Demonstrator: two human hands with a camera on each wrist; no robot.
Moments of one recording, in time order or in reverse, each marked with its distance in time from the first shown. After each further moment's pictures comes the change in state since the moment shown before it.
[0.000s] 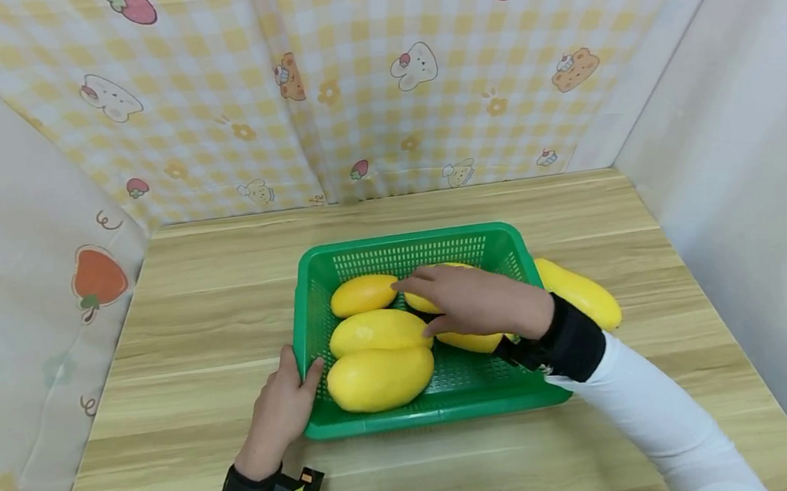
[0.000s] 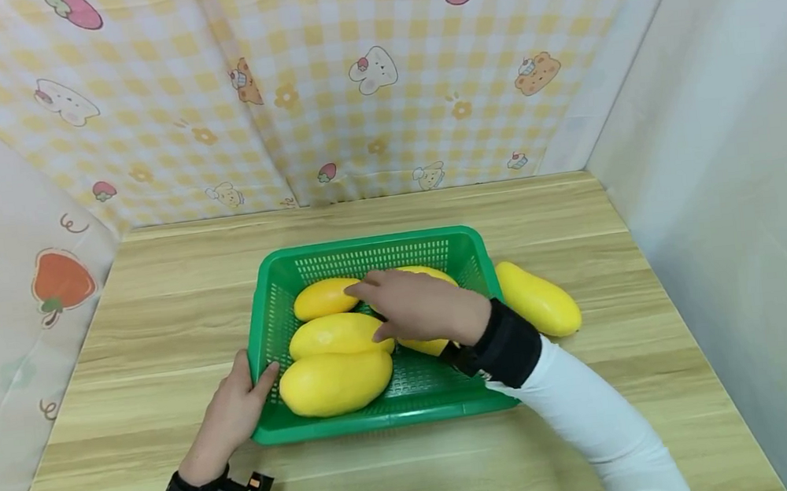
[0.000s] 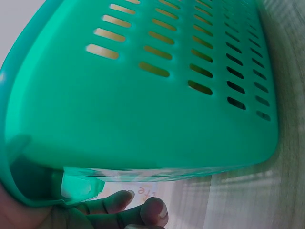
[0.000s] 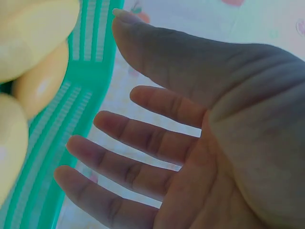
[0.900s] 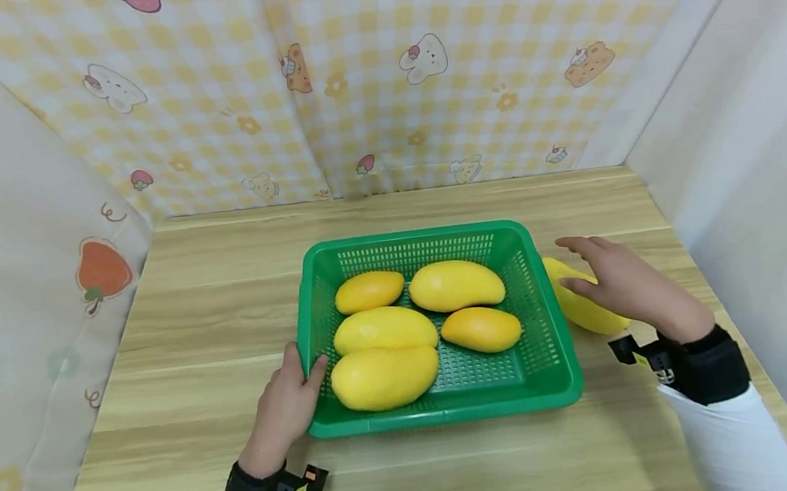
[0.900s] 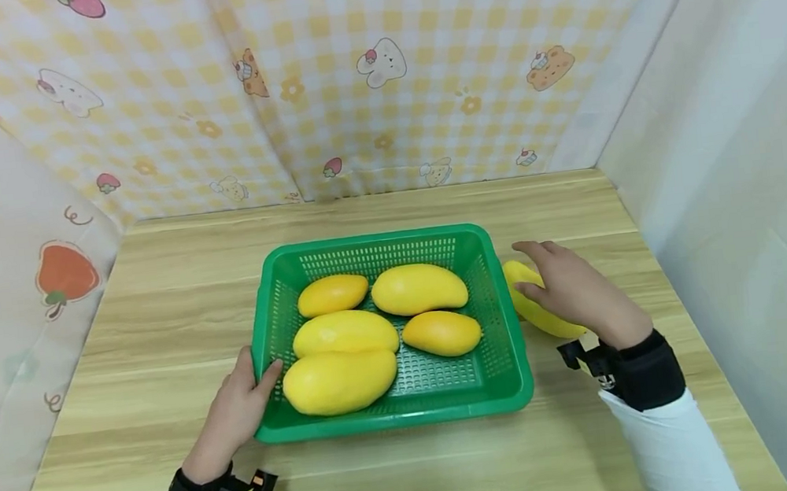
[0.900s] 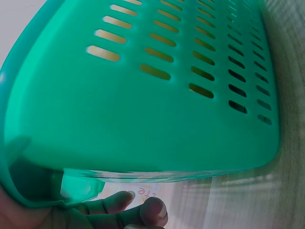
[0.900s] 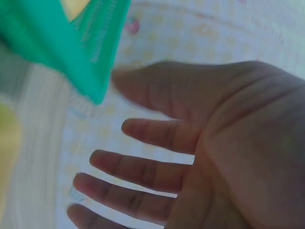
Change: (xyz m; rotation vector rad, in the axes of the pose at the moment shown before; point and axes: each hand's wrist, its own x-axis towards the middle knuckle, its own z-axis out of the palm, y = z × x) left_hand 0.000 -0.003 0.002 -0.015 0.004 -0.014; right_hand -0.119 0.099 0.009 0.137 0.193 0.505
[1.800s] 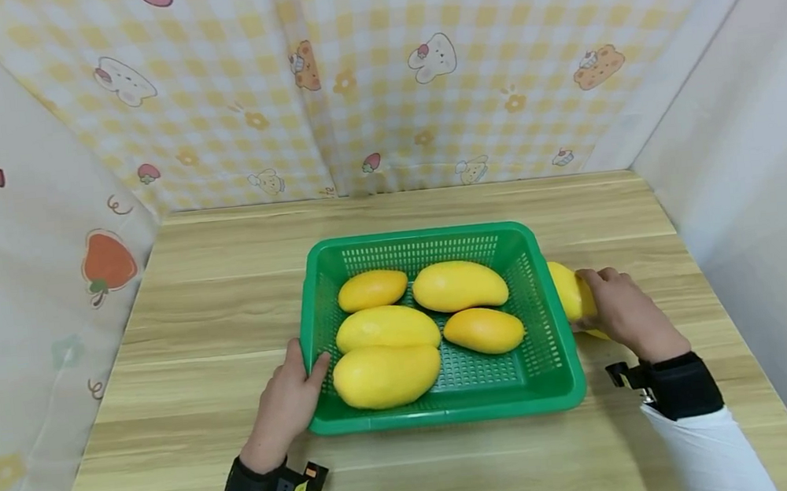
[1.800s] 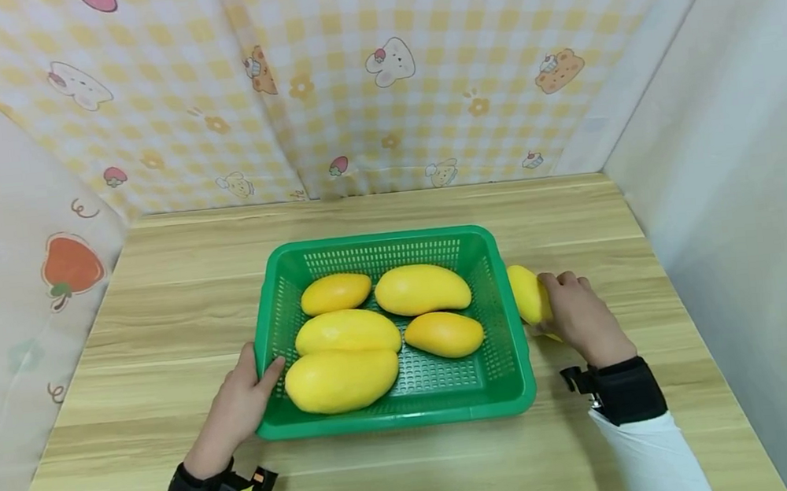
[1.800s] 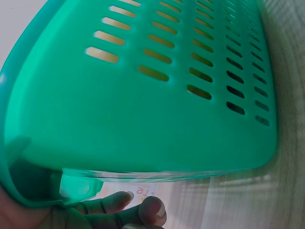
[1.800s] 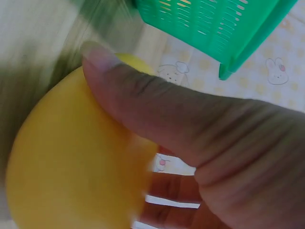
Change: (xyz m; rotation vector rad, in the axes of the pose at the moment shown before) left_hand 0.000 0.001 0.000 -0.003 0.010 -0.002; right_hand -0.004 0.046 0.058 -0.071 0.059 0.158
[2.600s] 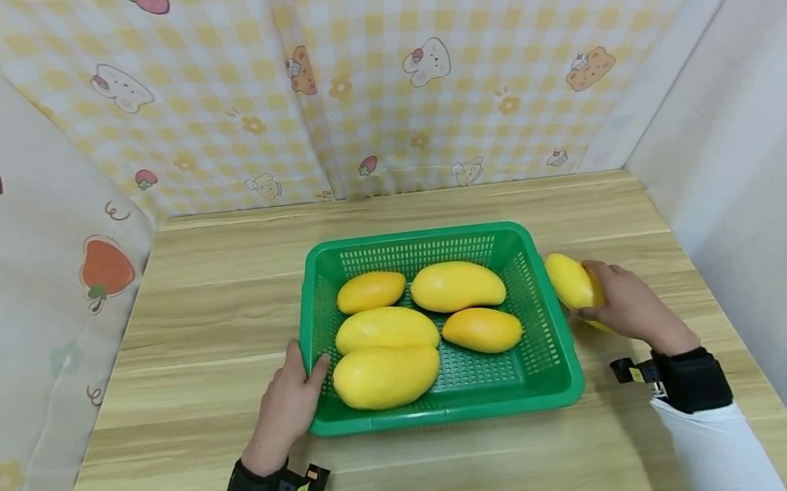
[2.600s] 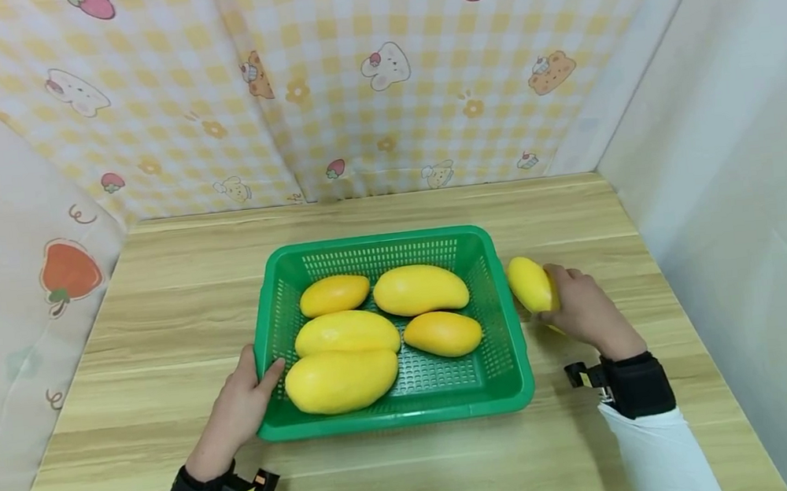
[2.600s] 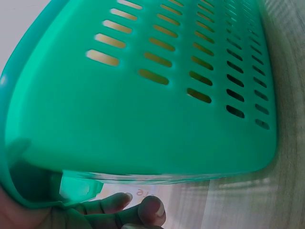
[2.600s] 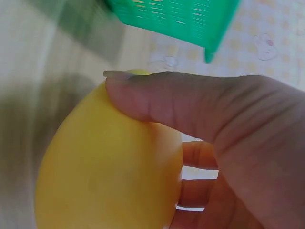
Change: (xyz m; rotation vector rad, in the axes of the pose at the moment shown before) left_hand 0.000 0.000 -0.001 -0.027 -0.009 0.013; right_hand -0.003 0.010 -0.011 0.108 -0.011 -0.007
